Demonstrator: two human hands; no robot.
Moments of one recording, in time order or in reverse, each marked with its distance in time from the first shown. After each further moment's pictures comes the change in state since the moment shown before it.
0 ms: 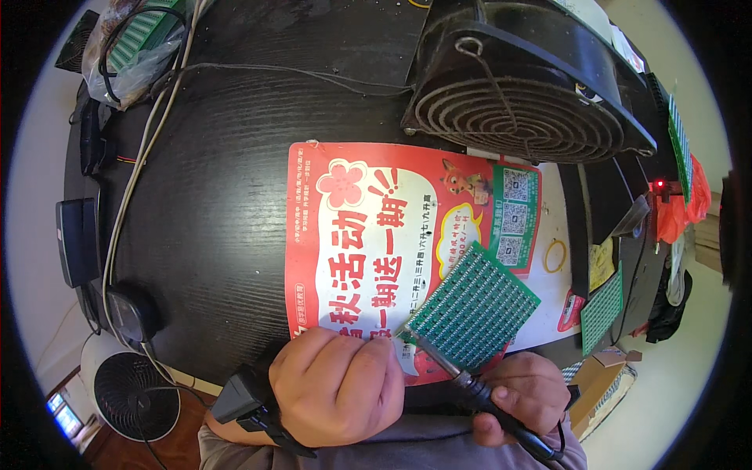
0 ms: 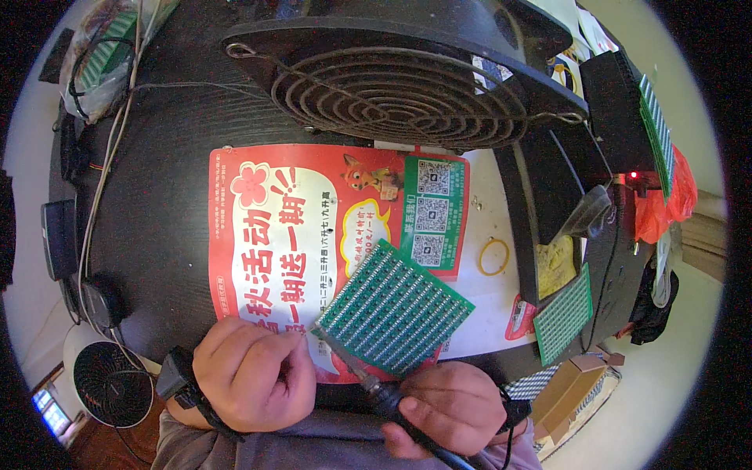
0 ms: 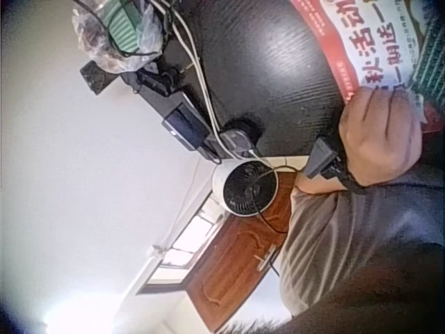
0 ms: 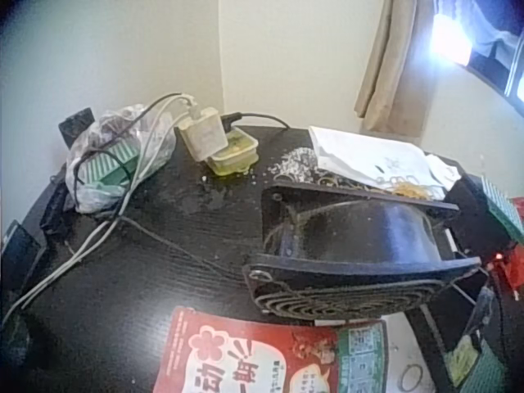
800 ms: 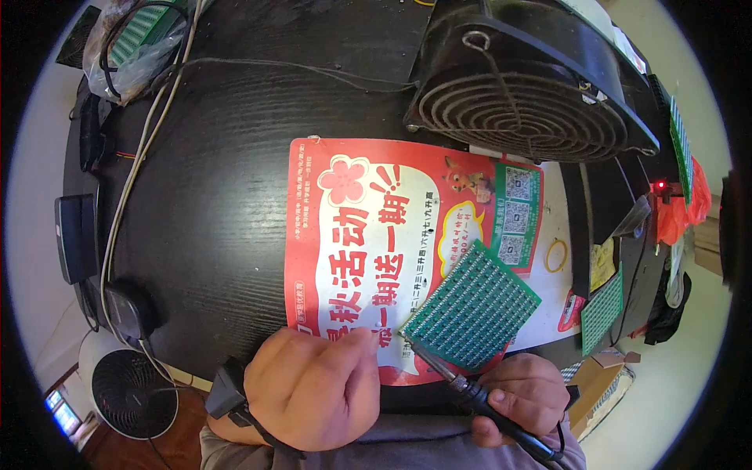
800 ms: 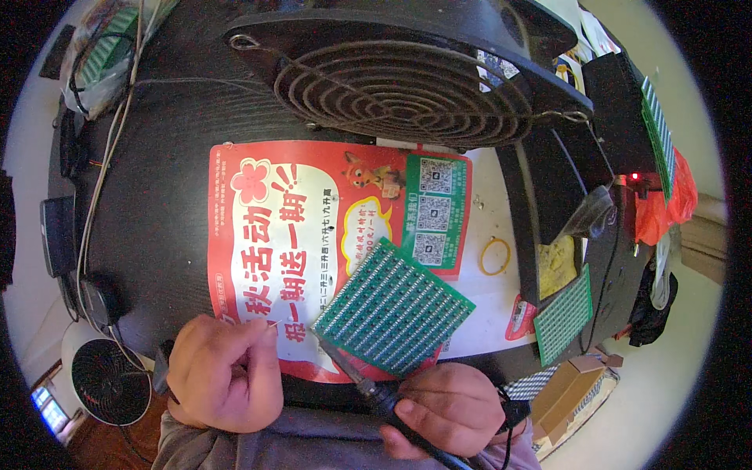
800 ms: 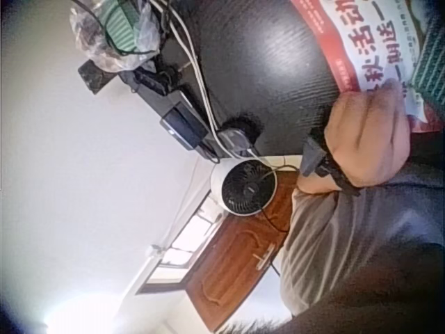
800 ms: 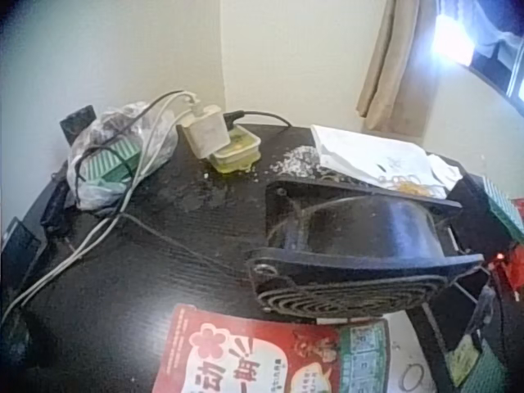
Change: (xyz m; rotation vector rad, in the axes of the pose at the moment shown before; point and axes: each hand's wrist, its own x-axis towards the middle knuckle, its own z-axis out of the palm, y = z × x) left_hand 0.002 0.002 -0.017 -0.028 0.066 -0.134; right_hand 0.000 0.001 -0.001 0.020 -0.018 -0.013
